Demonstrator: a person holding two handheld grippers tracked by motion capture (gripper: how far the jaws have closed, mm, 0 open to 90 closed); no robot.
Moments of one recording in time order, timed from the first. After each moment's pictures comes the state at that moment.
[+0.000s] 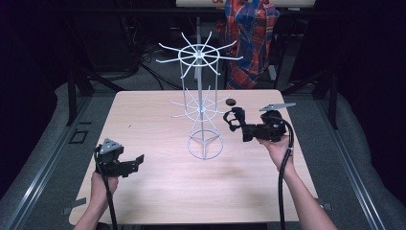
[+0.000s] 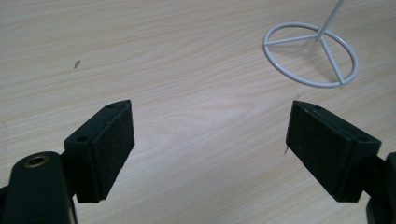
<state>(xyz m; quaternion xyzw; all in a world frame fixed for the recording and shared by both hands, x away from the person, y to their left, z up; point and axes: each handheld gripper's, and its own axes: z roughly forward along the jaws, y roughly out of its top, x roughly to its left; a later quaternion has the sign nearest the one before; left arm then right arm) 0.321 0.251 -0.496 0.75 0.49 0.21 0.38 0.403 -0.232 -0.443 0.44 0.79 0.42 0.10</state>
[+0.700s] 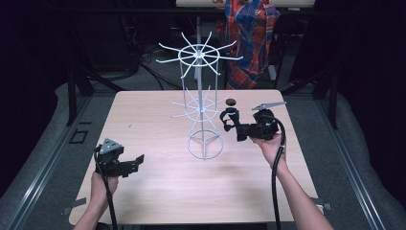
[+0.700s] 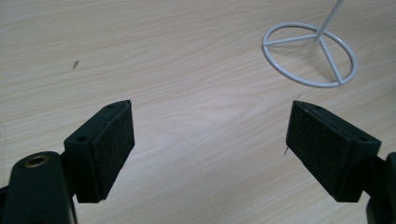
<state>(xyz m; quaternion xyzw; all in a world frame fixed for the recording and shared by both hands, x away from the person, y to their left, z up) 0.321 0.251 -0.496 0.75 0.49 0.21 0.39 0.416 -0.217 -0.452 0.45 0.79 0.41 0.09</state>
